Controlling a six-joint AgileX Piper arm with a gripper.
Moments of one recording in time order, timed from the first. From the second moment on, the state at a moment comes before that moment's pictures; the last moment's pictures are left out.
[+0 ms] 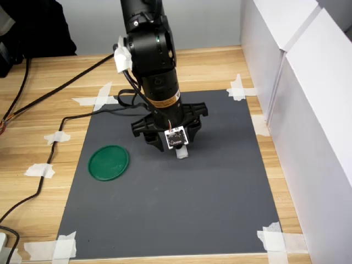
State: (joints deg) arm 12.4 106.5 -75.6 4.5 55.2 -6.6
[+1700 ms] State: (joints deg) arm 6.9 102.8 -75.8 6.6 56.7 -12.8
